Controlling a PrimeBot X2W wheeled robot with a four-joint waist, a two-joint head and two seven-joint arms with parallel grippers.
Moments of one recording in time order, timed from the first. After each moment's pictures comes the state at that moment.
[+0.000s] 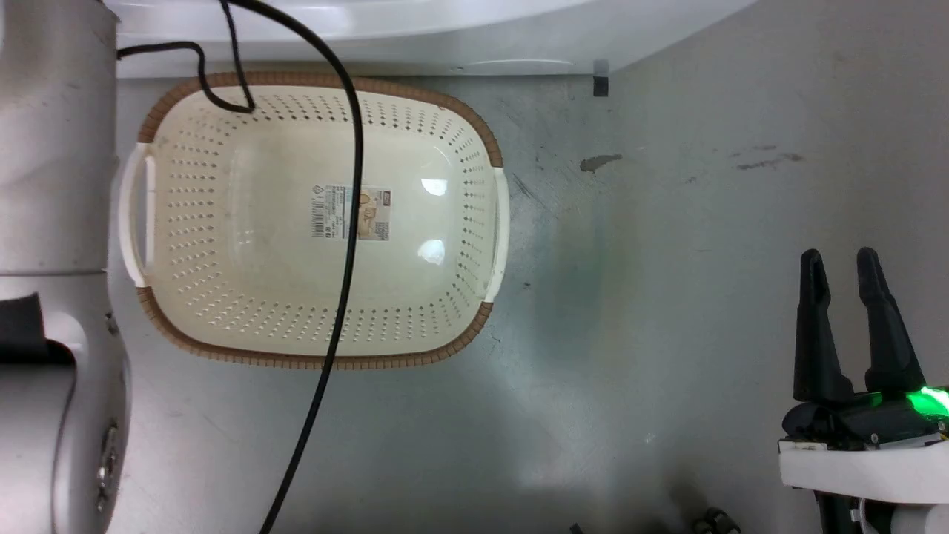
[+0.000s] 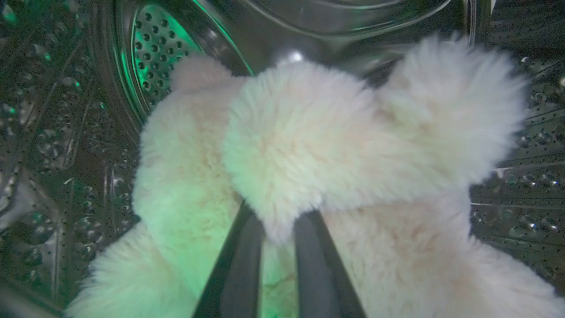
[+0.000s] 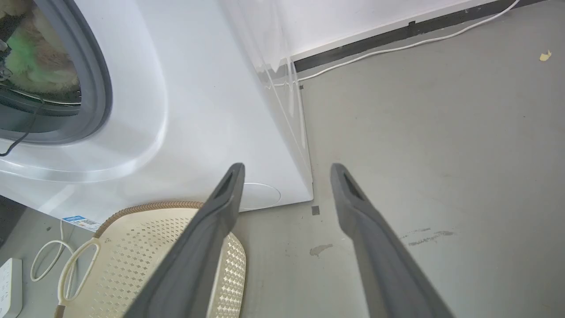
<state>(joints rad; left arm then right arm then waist) -1.43 0.25 -0.16 0.70 -0.22 0.03 -0.25 -0.05 -0.05 -0.01 -0.22 0.42 0.13 -0.26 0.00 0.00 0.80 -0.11</state>
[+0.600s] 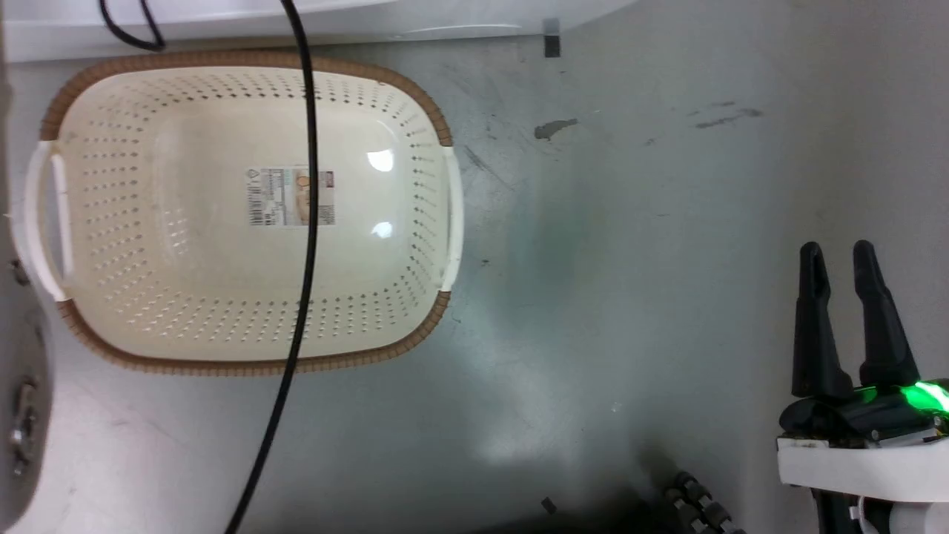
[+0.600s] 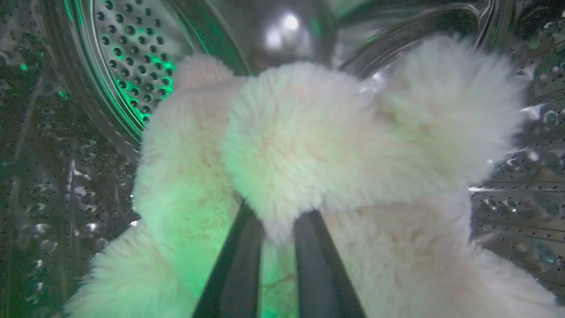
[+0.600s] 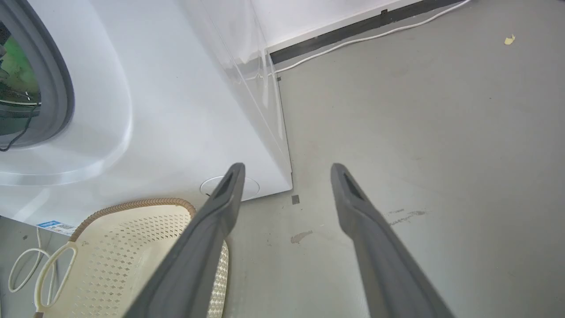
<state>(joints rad) -1.58 0.32 -0.18 0.82 -0.18 0.01 -0.25 -0.06 -0.05 0.01 -0.24 0.47 0.13 -0.26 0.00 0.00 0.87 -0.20</state>
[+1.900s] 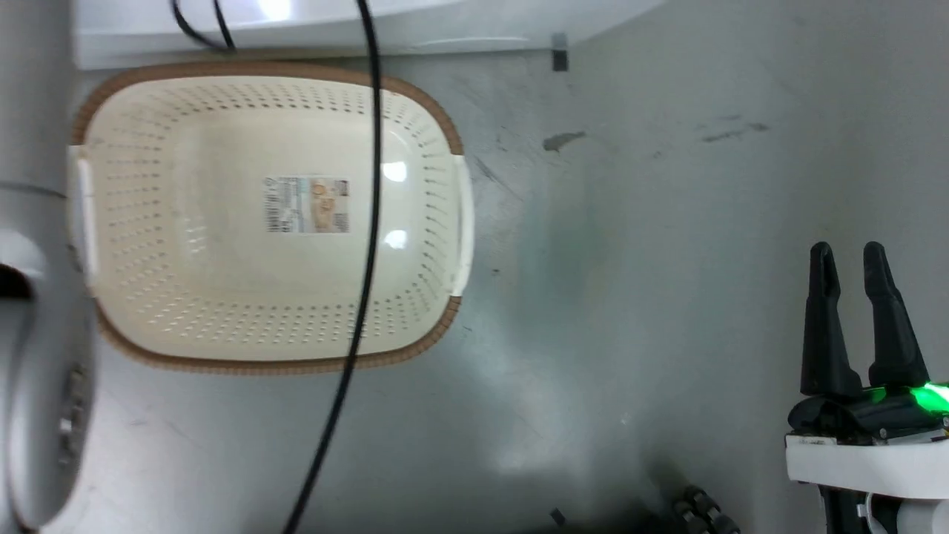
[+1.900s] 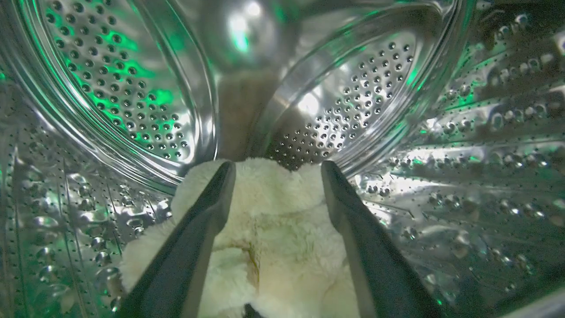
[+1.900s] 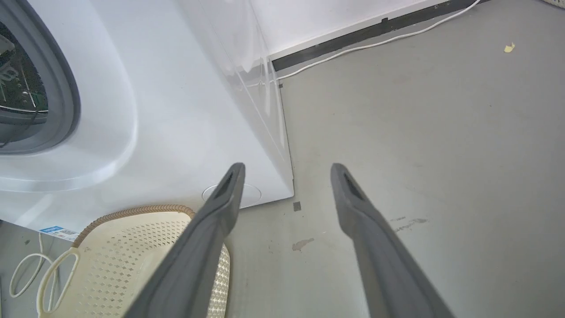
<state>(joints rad) -1.67 0.24 -0.23 1.00 -0.24 -0.02 -0.25 -0.06 -0.05 -0.01 -0.23 0.47 0.13 -0.26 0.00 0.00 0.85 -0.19</state>
